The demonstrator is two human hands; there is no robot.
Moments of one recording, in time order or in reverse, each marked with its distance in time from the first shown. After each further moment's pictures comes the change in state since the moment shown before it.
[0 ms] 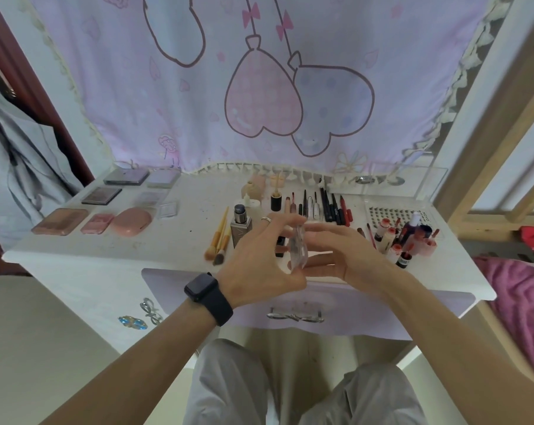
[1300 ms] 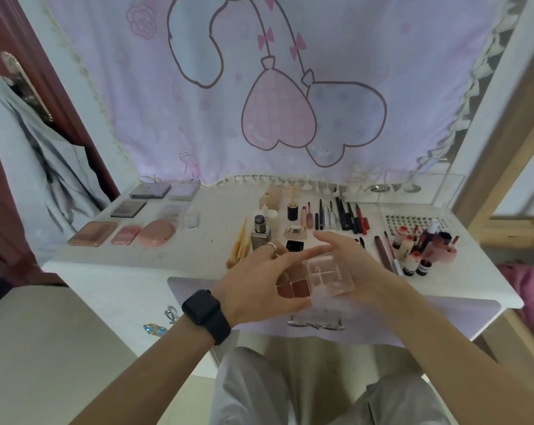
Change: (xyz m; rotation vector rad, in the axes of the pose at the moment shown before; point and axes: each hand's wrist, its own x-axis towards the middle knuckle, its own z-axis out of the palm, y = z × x) left_hand -0.022 -0.018 -0.026 0.423 -0.228 0.049; right_hand 0.015 0.003 0.027 0.109 0.218 0.321
